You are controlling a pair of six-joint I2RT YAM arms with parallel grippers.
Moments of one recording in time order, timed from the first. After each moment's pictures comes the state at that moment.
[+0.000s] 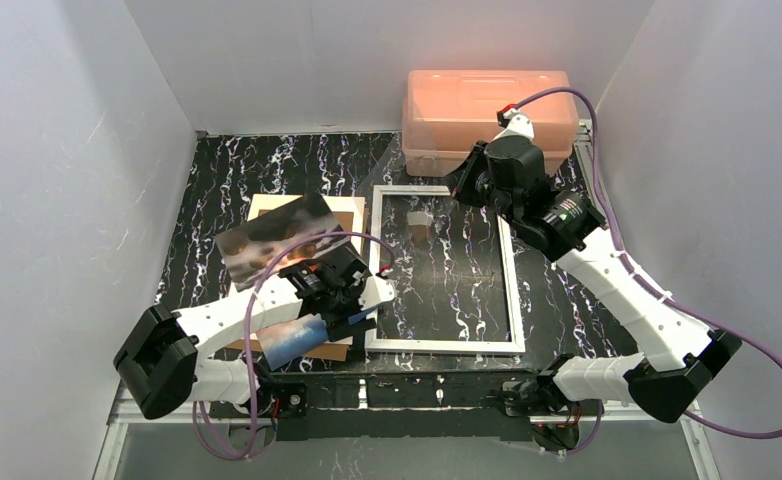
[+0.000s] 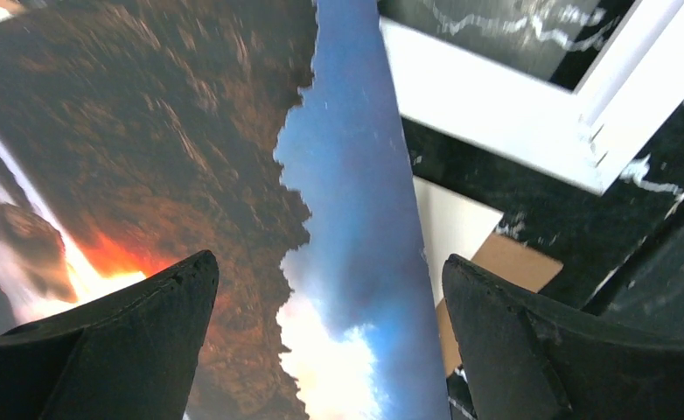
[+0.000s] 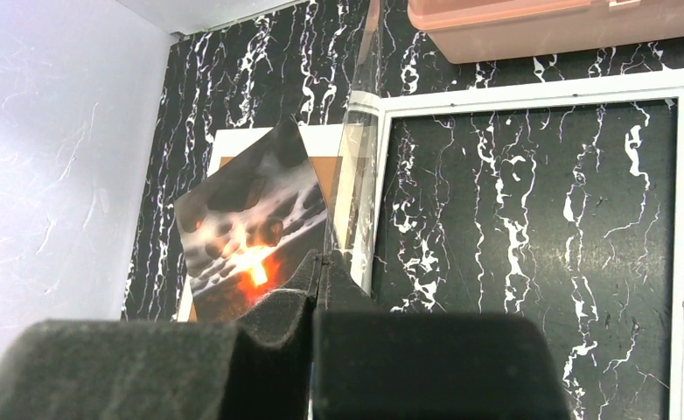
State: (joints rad) left arm -0.82 1.27 0.76 -0.69 -0.02 0.51; right arm 0.73 1.25 1.46 -0.61 0.27 0.70
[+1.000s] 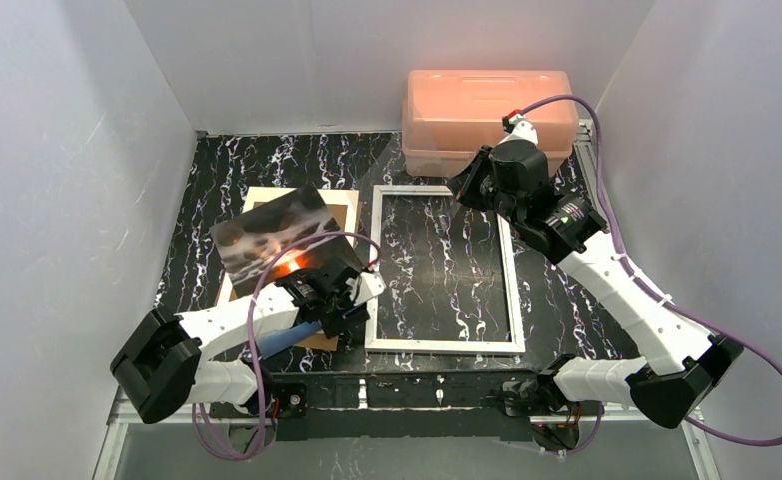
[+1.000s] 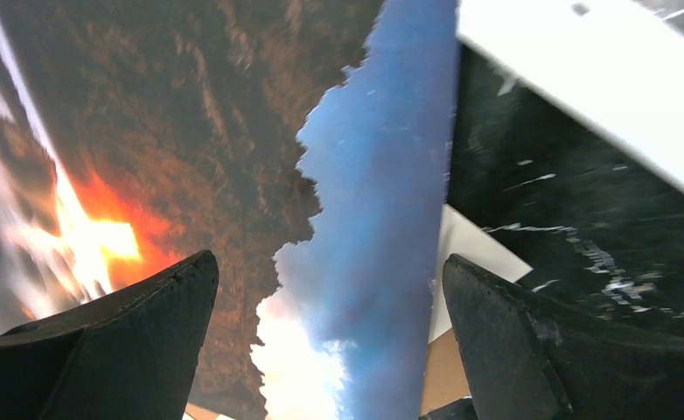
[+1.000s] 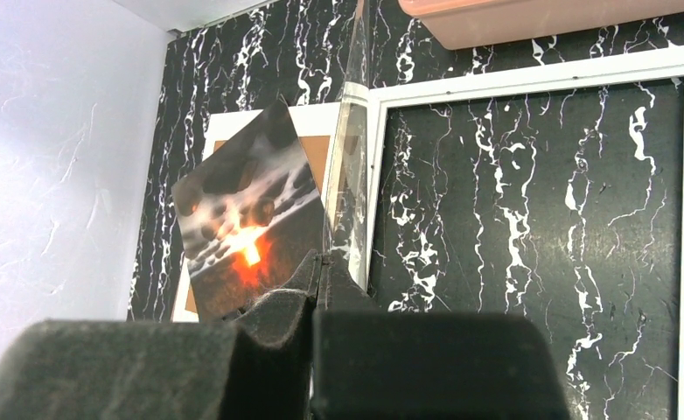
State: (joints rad) left arm -0.83 1.25 0.63 -0.49 -0.23 0.41; right arm 0.69 1.22 1.40 -0.58 0.23 0.73
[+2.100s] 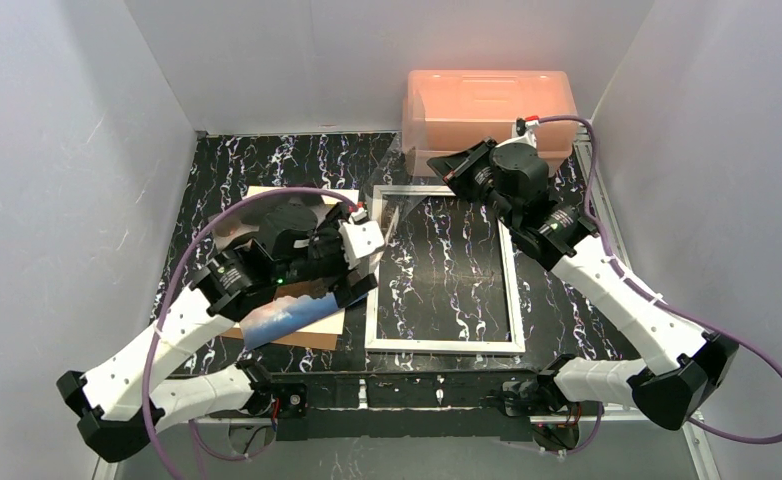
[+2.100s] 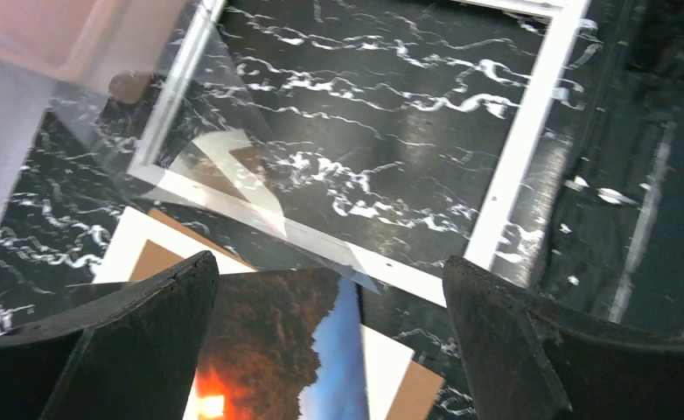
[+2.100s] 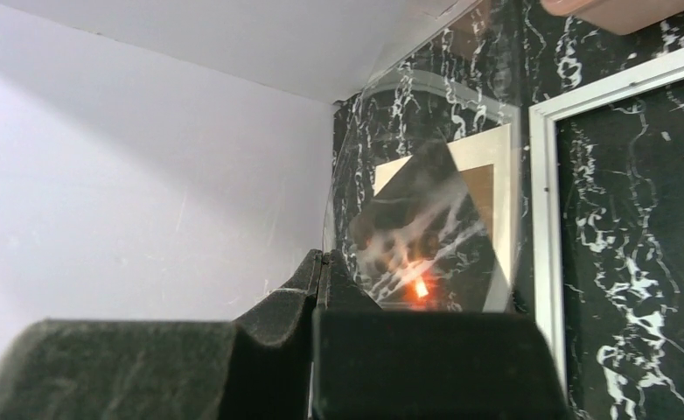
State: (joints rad) left arm -0.82 0.96 1.18 -0.75 0.22 0.40; right arm 0.70 1.21 1.29 -0.29 0.20 1.12
